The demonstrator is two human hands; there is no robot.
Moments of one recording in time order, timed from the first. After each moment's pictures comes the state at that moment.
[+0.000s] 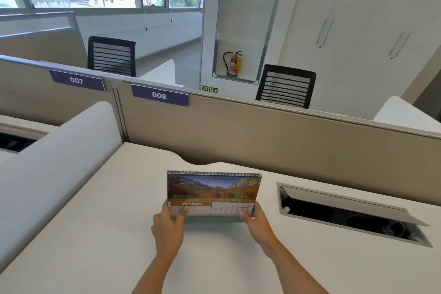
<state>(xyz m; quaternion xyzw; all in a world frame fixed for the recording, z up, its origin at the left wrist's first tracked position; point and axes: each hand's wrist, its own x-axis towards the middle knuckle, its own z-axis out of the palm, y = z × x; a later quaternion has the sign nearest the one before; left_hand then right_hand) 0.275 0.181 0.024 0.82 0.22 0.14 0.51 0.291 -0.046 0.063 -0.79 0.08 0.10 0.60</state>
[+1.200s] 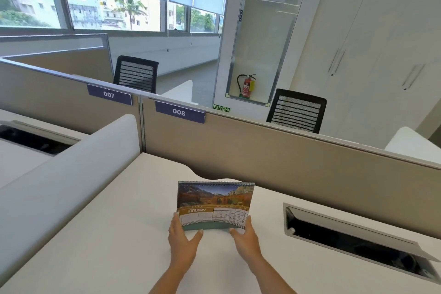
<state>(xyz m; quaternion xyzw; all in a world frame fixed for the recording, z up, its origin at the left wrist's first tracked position) 0.250 0.163 0.041 0.77 0.25 0.07 0.58 0.278 0.006 0.072 -0.84 0.14 0.12 0.51</state>
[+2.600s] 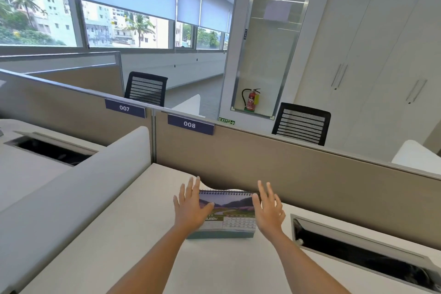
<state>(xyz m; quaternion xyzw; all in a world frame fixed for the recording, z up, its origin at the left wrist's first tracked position) 0.297 0.209 0.124 0.94 0.07 0.09 0.33 0.318 -0.014 0.137 -0.94 0.03 -0.08 0.32</state>
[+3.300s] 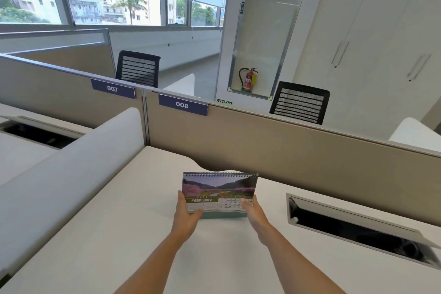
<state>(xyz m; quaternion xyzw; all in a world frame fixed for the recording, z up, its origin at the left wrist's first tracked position) 0.268 0.194 0.064 0.76 0.15 -0.01 0.63 0.301 -0.007 0.099 -0.78 0.11 0.16 0.59</state>
